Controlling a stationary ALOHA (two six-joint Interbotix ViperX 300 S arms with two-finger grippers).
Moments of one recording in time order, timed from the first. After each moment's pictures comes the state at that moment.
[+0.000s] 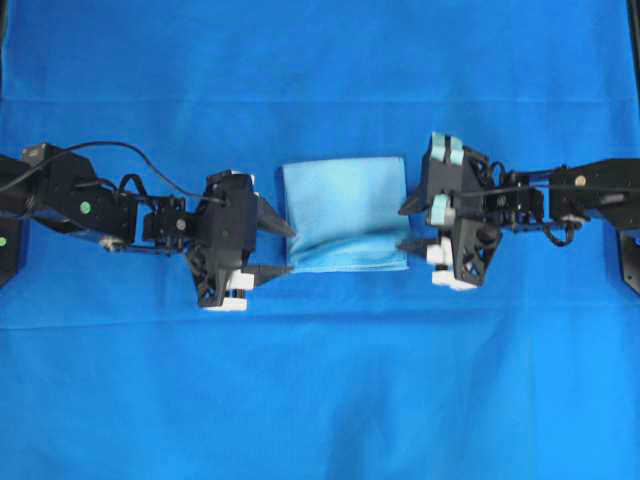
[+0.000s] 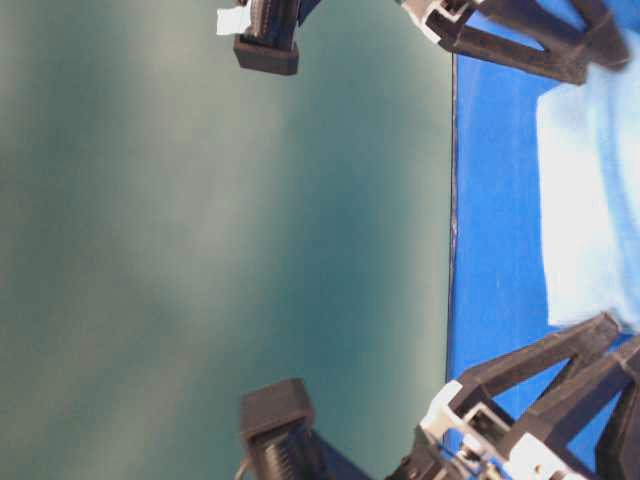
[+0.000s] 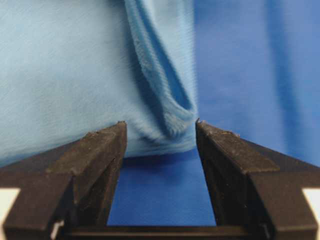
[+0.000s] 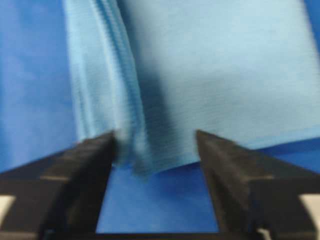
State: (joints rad) left arm -0.05 0.14 0.83 -0.03 -0.35 0.06; right arm -0.04 -0.05 0.93 0.04 -0.08 0.06
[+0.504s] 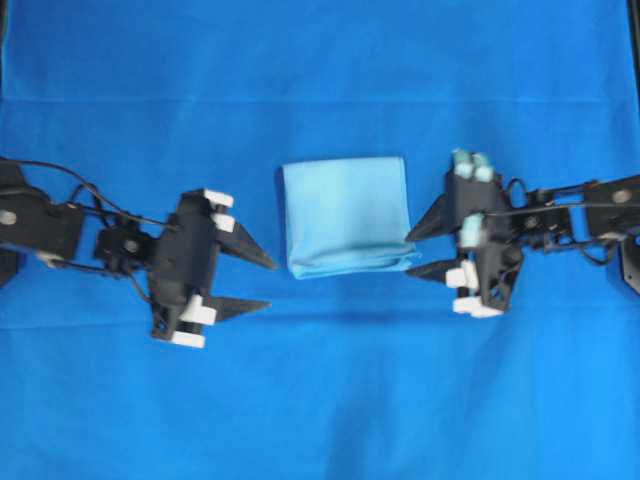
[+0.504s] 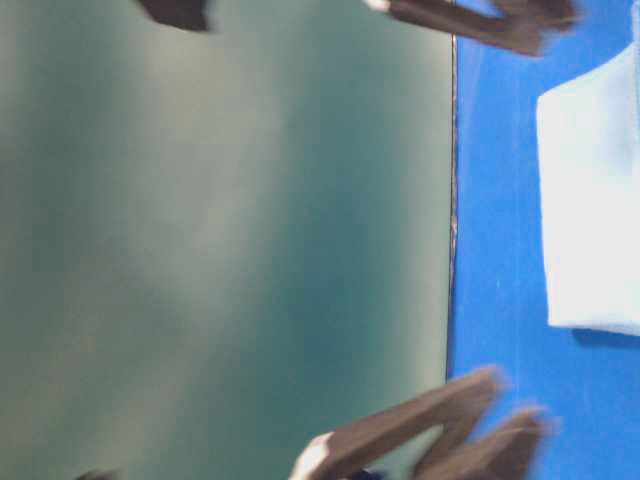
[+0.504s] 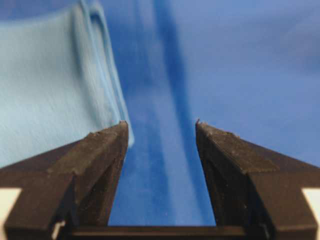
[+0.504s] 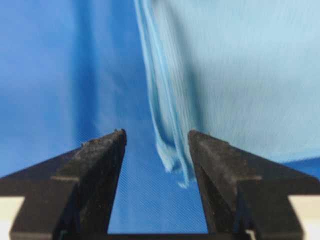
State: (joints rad) left arm -0.16 -0.16 0.86 -0.03 -0.16 0.06; right arm 0.06 -0.27 0.93 0.04 0.03 0.13
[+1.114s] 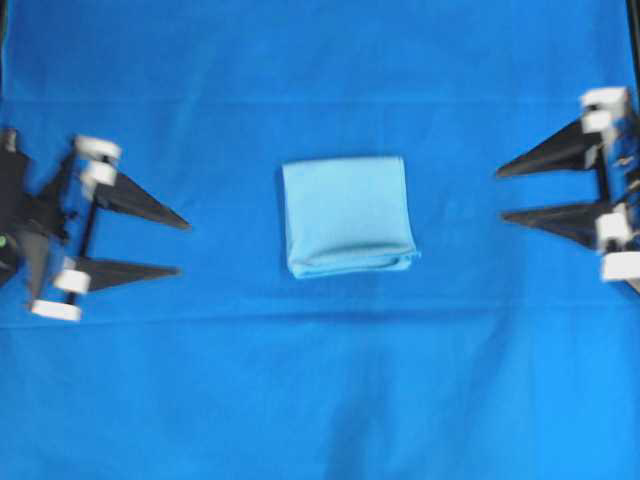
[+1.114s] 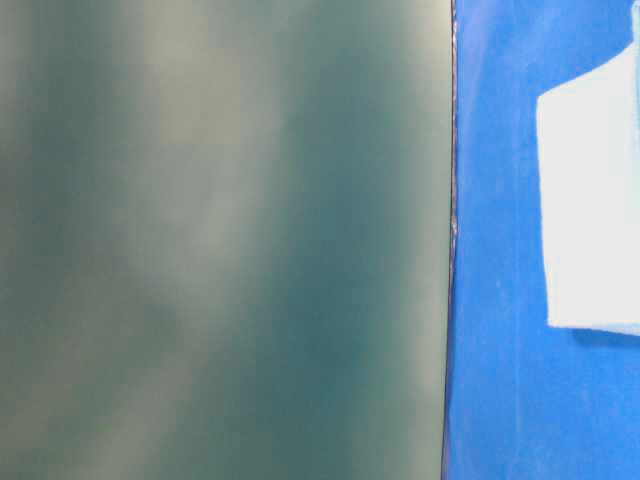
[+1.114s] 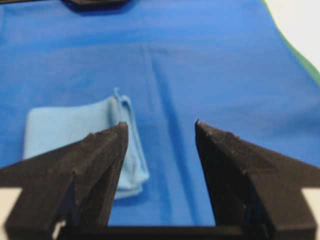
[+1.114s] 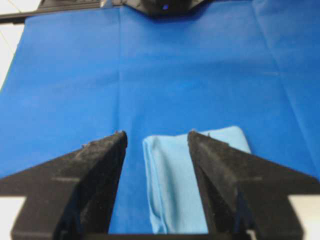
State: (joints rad) left arm -0.15 -0.74 1.06 -0.03 -0.10 0.06; right arm 0.01 -0.90 1.01 -0.04 0.15 0.13
